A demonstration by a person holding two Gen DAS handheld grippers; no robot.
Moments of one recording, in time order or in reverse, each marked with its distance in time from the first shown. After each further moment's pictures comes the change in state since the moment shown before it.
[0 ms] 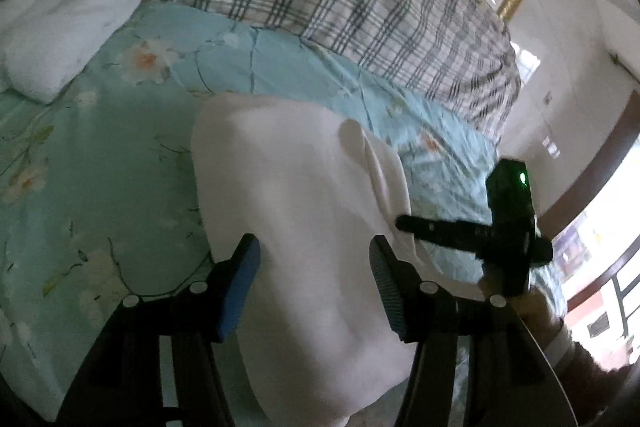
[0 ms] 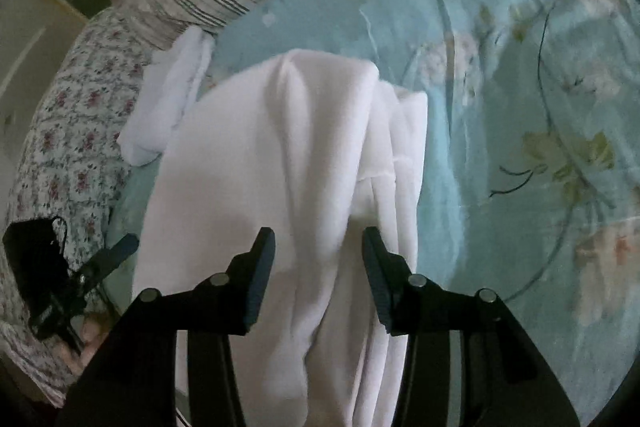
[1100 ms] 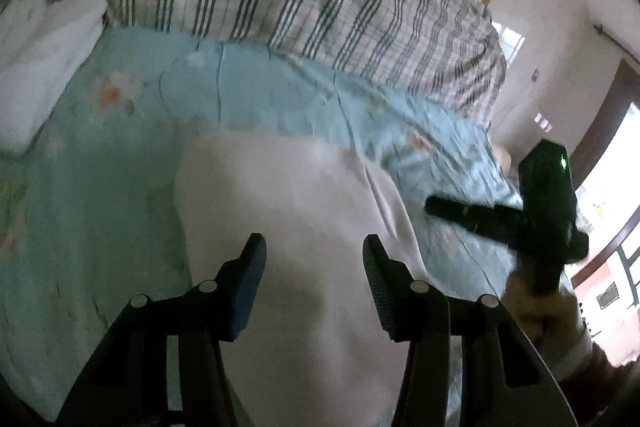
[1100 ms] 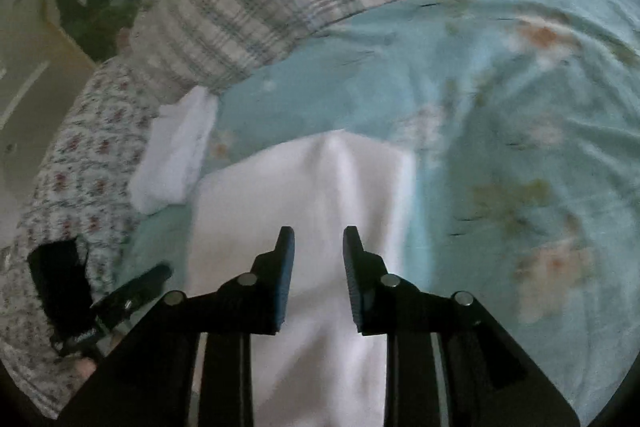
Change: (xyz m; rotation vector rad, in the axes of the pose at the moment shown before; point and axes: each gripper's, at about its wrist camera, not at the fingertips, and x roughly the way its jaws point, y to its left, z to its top) left arm 0.019 -0.027 0.036 0.099 -0.004 -0.017; right arm -0.061 0.015 0.004 0.018 -0.191 0.000
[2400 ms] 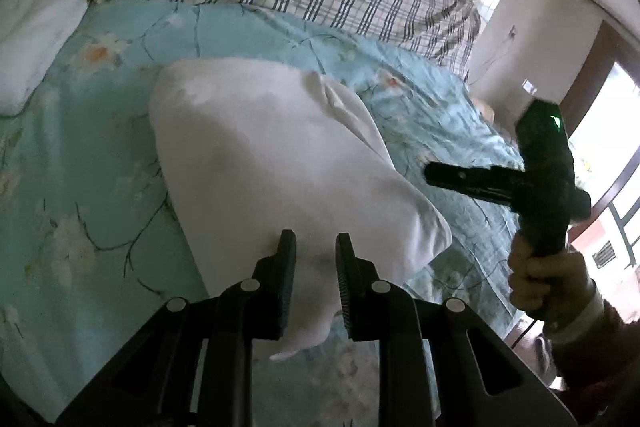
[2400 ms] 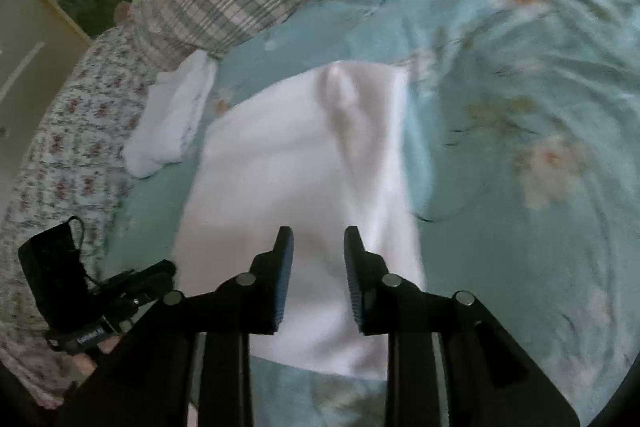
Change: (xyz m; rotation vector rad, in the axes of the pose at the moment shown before) left arm -0.023 -0.014 -0.075 0.073 0.112 -0.059; right arm -0.019 0.000 -0.067 -0.018 0.028 -0.095
